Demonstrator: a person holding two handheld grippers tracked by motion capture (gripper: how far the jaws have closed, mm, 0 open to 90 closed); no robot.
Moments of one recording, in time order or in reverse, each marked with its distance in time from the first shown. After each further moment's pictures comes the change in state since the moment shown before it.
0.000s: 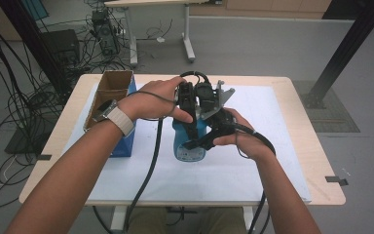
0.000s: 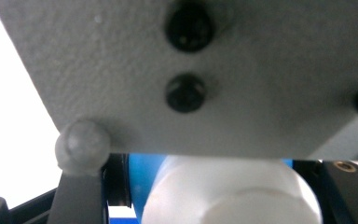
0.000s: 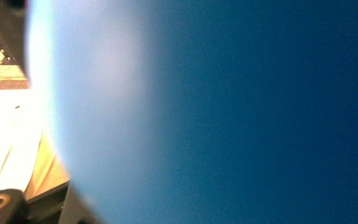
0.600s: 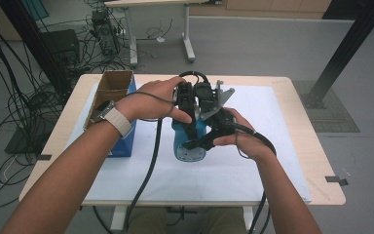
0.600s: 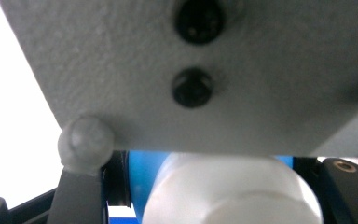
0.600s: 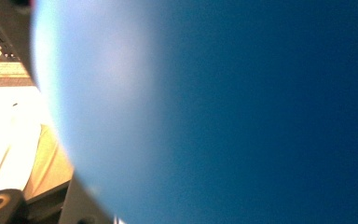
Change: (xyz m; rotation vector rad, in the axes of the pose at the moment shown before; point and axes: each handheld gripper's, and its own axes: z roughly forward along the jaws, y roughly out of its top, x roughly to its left) left arm -0.002 -0.002 -0.002 -0.011 0.004 -0.005; right arm 0.002 0.003 -0.001 0.007 -0.007 -0.014
